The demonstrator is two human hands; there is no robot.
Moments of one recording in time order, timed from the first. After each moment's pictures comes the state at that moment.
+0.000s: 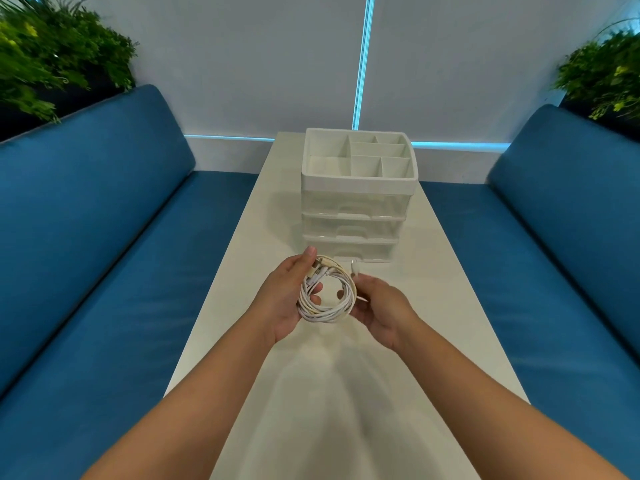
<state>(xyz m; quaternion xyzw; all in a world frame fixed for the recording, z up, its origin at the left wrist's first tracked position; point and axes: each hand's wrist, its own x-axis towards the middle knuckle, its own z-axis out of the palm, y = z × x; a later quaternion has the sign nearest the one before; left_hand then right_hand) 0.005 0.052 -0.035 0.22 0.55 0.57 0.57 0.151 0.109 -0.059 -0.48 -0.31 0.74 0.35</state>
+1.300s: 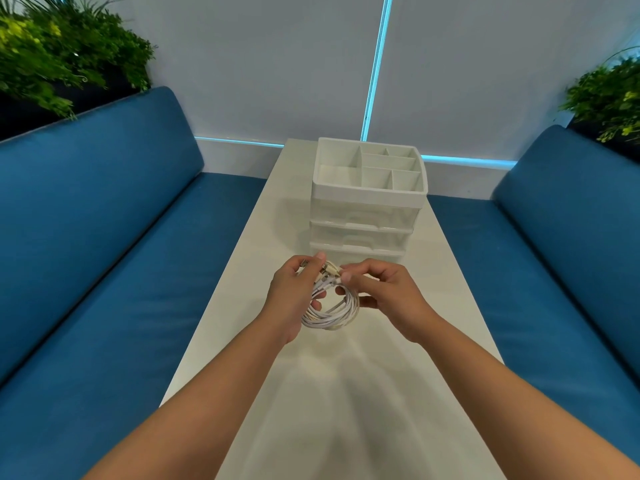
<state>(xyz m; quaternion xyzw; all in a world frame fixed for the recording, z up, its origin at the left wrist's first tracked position) 0.006 0.057 -0.032 0.27 0.61 0.59 0.46 0.159 0.108 -0.015 -0.37 -0.63 0.61 0.32</state>
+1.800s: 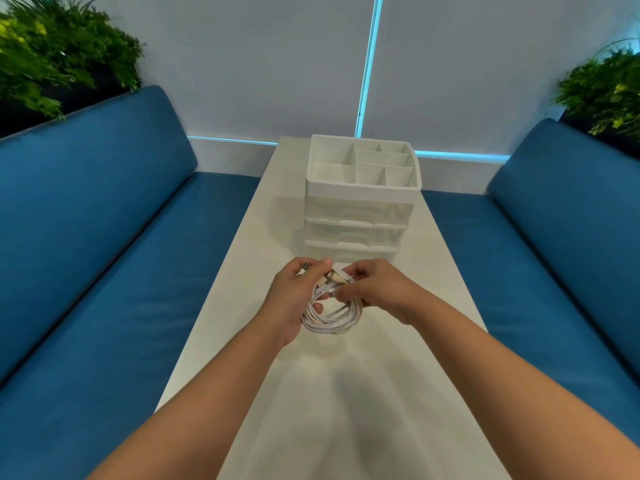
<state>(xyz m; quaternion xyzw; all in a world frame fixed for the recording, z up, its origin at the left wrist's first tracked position) 0.011 0.057 -0.033 0.26 0.57 0.58 0.52 0.151 0.125 -0.009 -0.48 -0.67 0.54 0.15</state>
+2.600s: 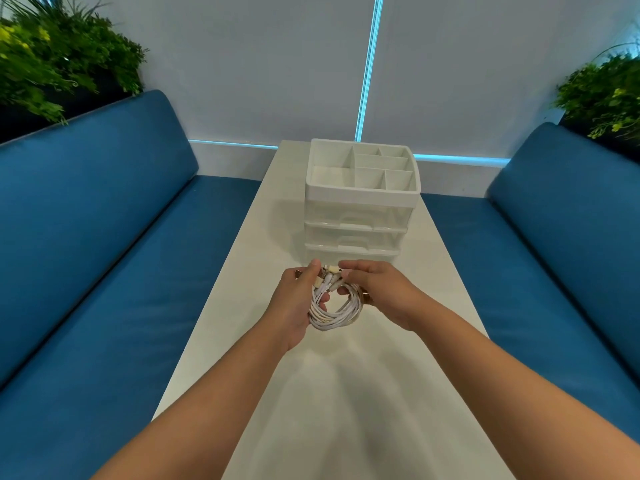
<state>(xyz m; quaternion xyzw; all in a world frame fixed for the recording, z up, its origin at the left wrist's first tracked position) 0.015 0.062 -0.036 0.21 0.58 0.58 0.53 0.154 0.131 -0.021 -0.44 -0.62 0.61 0.23</state>
